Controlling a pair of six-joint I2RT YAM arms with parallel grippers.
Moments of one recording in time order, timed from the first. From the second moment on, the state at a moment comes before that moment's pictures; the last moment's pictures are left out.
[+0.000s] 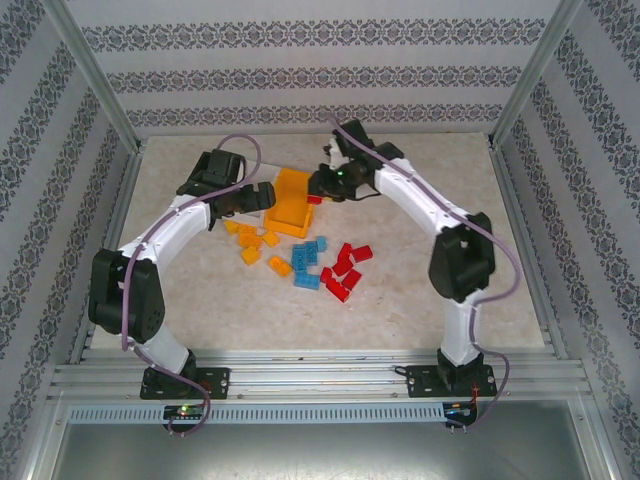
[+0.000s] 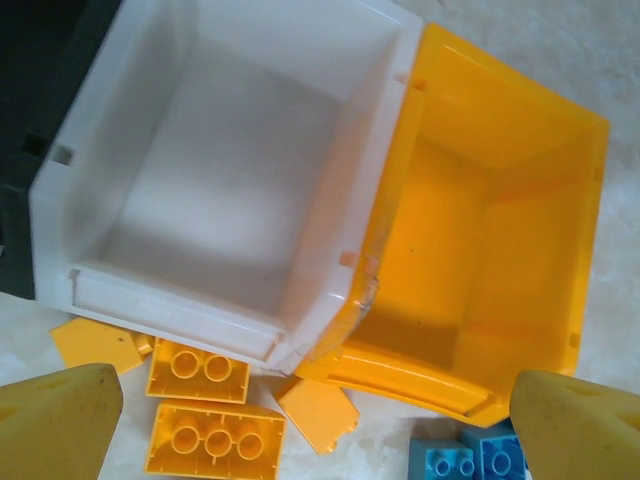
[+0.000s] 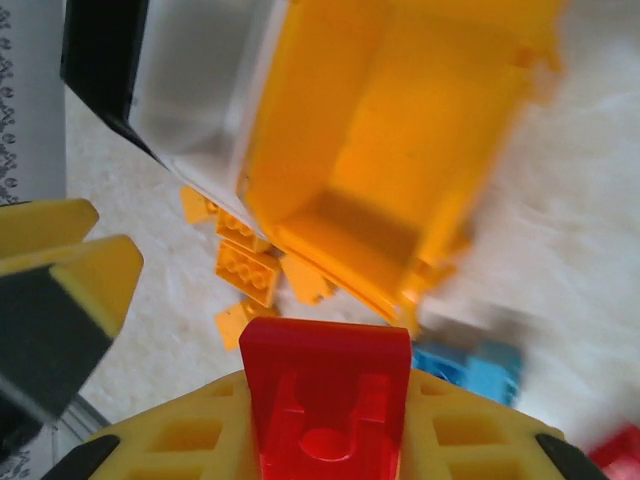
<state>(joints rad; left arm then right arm) -0.22 1.63 1.28 -0.54 0.06 -0.43 0.50 2.07 1.92 -0.84 -0.45 0.59</state>
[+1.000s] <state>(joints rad) -0.21 2.01 1.55 -0.52 0.33 -0.45 0.35 1.81 1.46 -0.95 -0.35 0.56</state>
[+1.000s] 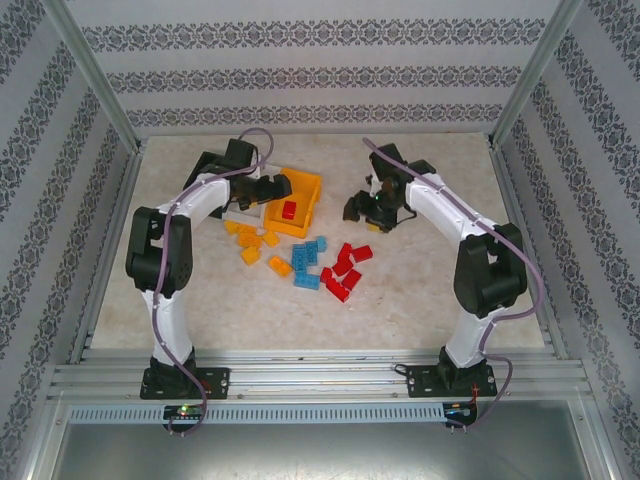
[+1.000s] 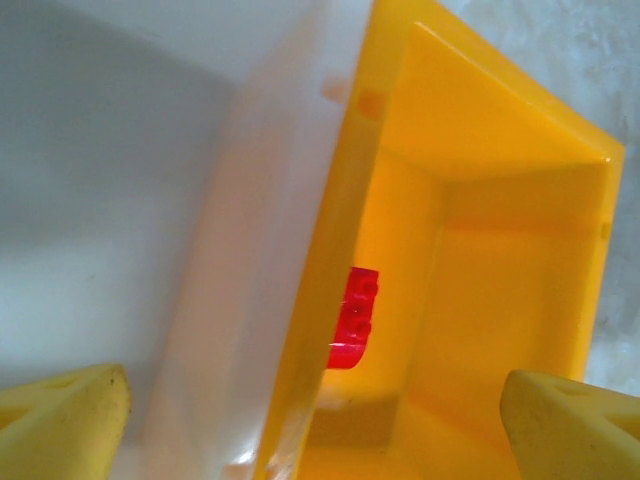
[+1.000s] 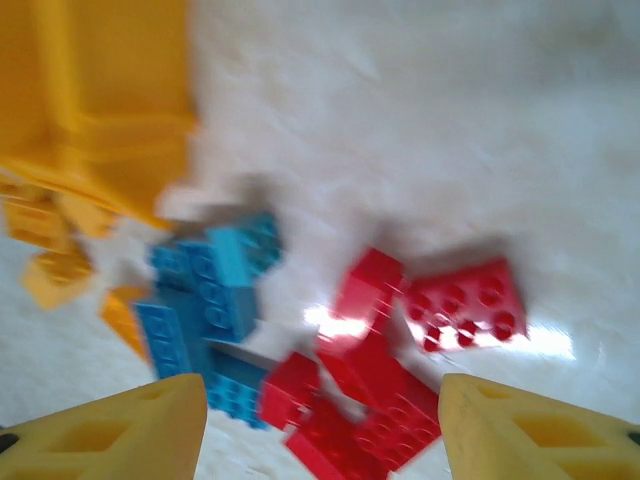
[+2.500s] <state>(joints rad) -0.37 1.81 1.46 -0.55 0.22 -0.52 0.30 1.90 1.23 -0.77 -0.42 1.42</state>
